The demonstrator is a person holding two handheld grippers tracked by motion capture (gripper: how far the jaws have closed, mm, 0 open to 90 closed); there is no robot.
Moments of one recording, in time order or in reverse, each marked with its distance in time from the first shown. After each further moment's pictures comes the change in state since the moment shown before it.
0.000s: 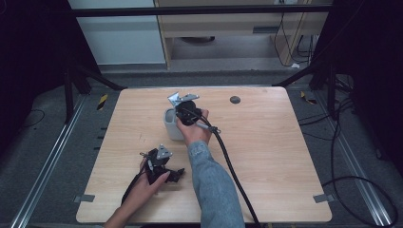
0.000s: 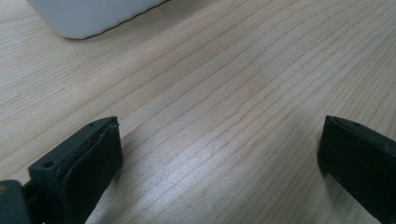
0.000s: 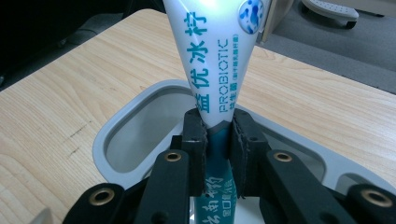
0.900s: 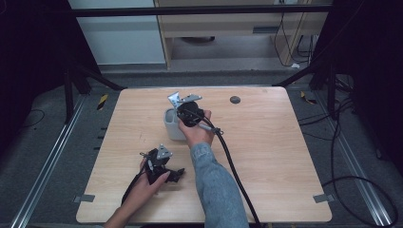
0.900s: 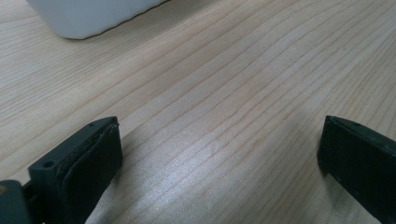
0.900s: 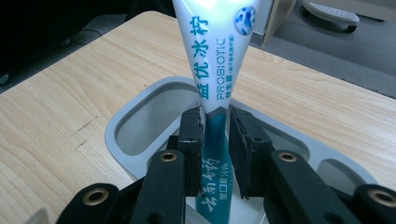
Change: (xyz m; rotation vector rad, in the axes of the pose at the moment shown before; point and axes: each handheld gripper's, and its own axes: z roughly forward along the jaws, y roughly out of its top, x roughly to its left) left arm 0.000 0.000 0.000 -0.002 0.000 -0.002; right arm -0.001 -0.001 -0.016 -0.008 0.008 -0.010
